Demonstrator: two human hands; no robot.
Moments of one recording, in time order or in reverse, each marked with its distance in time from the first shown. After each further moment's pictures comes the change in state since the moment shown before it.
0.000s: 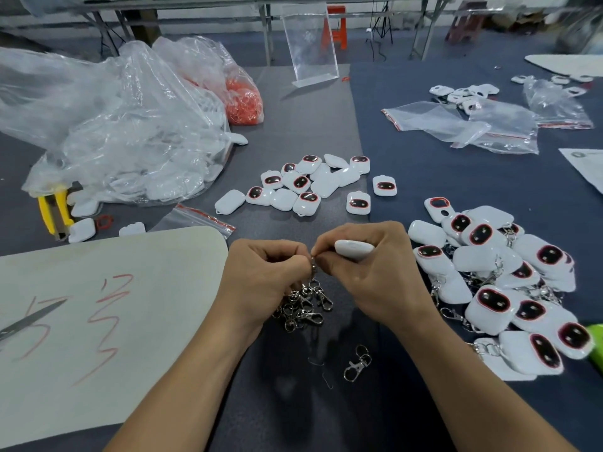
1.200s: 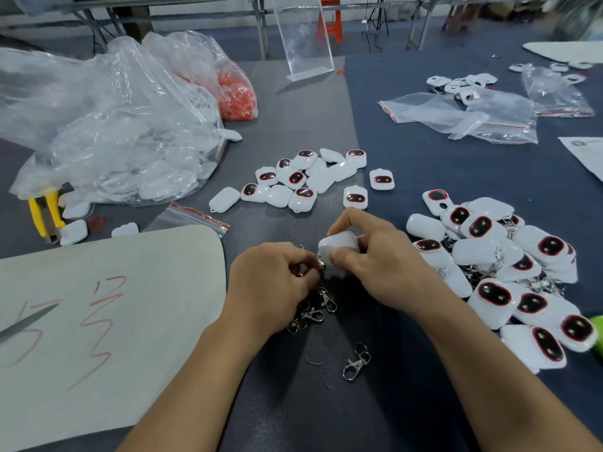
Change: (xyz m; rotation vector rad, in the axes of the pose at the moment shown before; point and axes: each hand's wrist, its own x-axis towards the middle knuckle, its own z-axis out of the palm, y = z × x) left_hand 0.011 -0.023 0.003 0.787 0.010 0.188; right_hand 0.012 0.020 -0.019 -0.345 -0.136 0.285
